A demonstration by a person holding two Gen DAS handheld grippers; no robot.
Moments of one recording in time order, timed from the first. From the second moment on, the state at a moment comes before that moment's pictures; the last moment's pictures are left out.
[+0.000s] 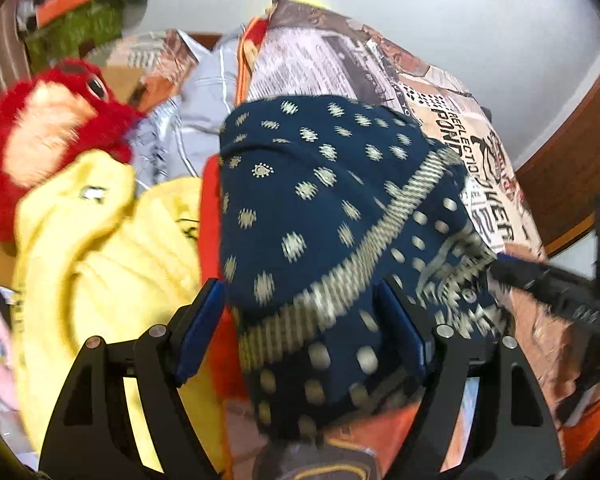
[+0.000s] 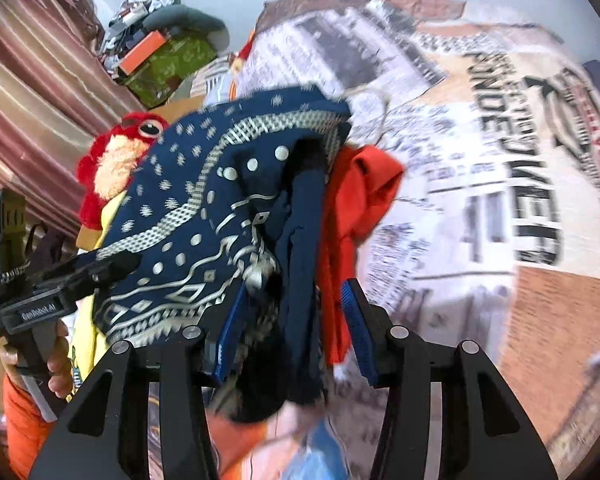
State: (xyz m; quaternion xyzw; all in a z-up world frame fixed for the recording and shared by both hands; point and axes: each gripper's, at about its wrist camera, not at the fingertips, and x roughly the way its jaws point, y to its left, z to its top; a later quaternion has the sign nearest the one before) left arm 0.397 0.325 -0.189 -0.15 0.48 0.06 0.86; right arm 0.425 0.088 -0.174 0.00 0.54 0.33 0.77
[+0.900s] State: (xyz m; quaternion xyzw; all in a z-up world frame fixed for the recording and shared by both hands) left arm 0.111 0.128 0.061 0.00 0.08 0.11 0.99; right arm 0.165 0.003 0.072 0.01 0.14 0.37 0.92
